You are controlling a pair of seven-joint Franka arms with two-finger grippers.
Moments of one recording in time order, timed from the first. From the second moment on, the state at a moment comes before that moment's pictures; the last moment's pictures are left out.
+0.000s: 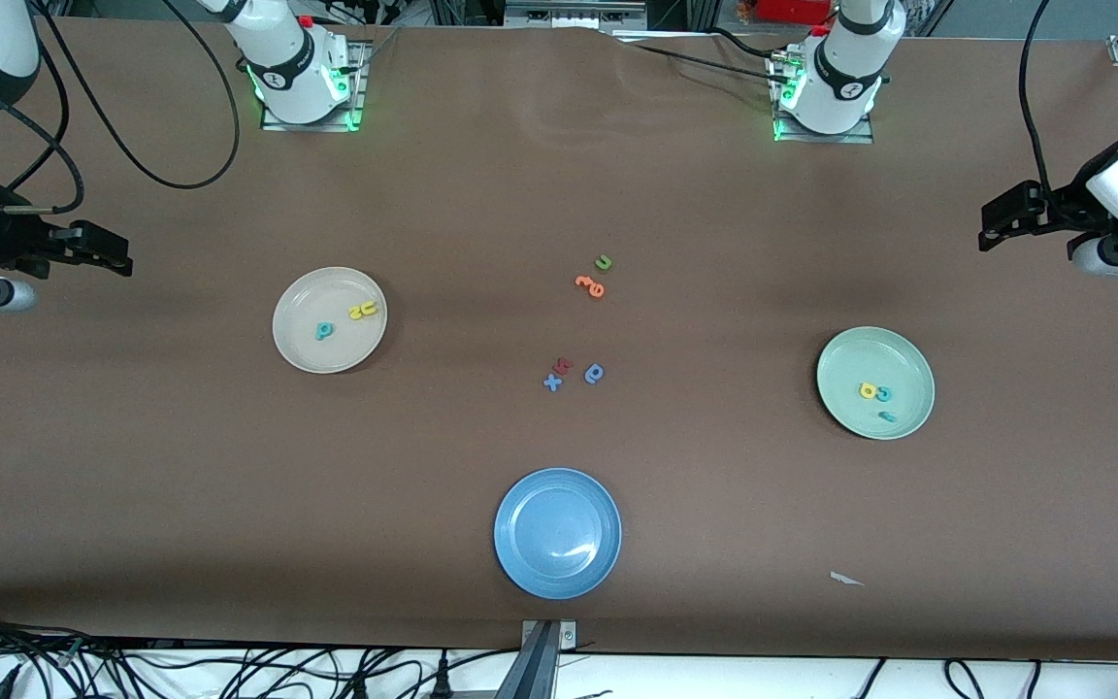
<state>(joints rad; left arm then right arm) -0.01 0.06 -0.03 -1.51 0.01 1.49 0.06 0.02 0.11 -0.02 -1.57 -0.03 1.60 -0.05</state>
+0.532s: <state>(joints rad) -0.01 0.06 -0.03 -1.51 0.01 1.49 0.06 0.02 0.11 -0.02 -1.55 -0.03 1.60 -0.05</state>
